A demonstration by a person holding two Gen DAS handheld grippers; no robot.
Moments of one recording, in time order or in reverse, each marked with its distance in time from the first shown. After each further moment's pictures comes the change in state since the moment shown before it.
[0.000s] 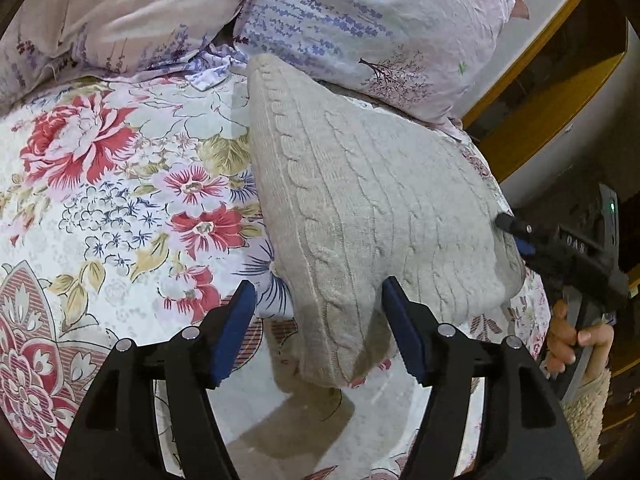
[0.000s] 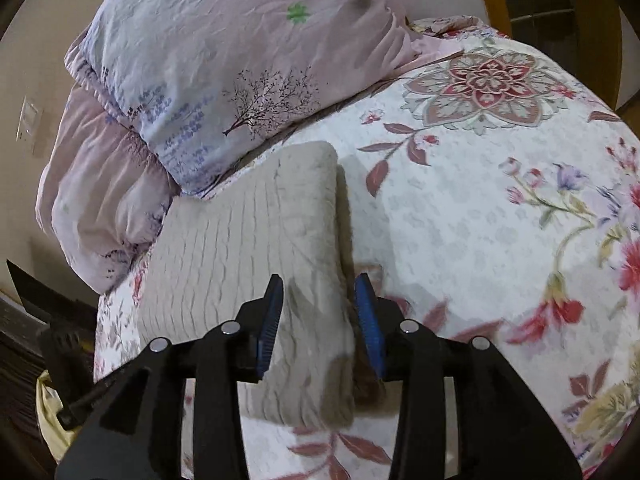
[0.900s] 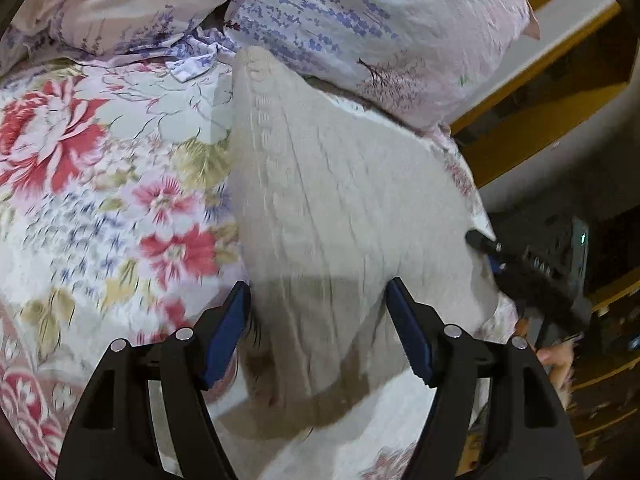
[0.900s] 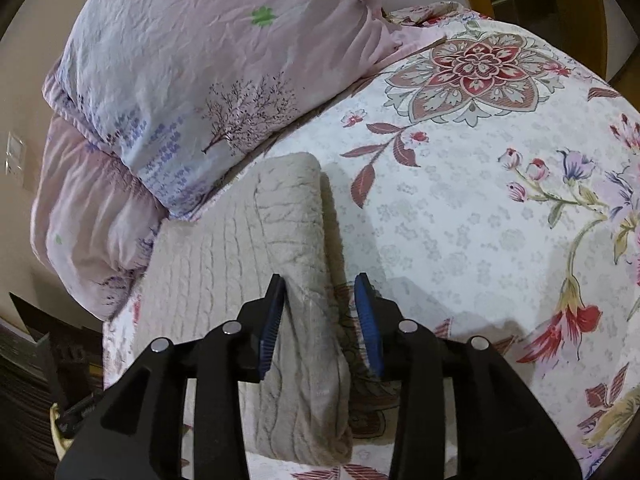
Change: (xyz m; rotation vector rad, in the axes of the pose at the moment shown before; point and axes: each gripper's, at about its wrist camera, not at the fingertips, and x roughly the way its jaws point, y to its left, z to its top) left arm 0.024 0.014 0.031 -0.114 0.067 -0.130; right arm 0.008 -0.015 0.008 0.104 -0.008 0.003
